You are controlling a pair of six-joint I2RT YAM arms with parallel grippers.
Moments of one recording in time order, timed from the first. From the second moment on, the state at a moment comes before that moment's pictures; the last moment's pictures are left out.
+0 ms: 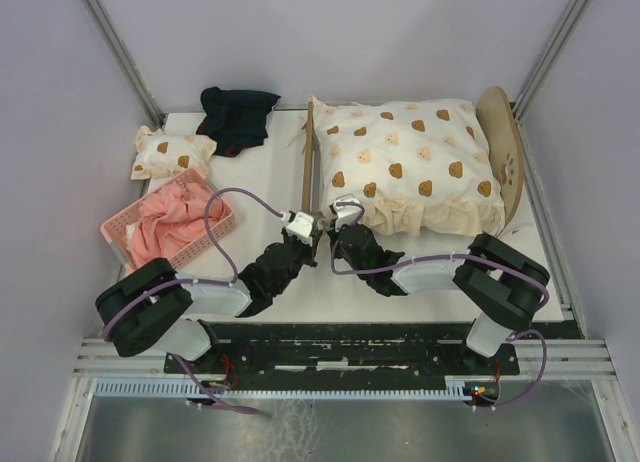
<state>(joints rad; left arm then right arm) -0.92 1.43 0.36 0.91 -0.41 -0.11 0.98 1.66 0.70 0.56 0.51 0.31</state>
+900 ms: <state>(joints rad) -0.92 1.05 0.37 0.46 -0.54 -0.53 0.94 1.72 0.59 1.01 0.10 -0.19</state>
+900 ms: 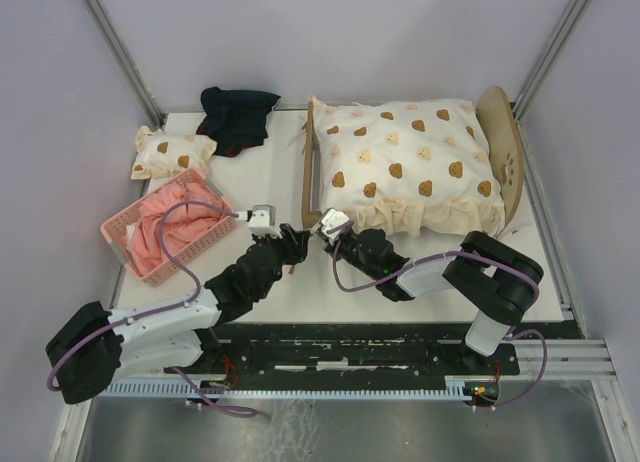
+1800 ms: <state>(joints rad) -0.92 1.00 0.45 0.10 -0.76 -1.34 0.93 1.72 0.59 1.02 -0.06 -0.29</state>
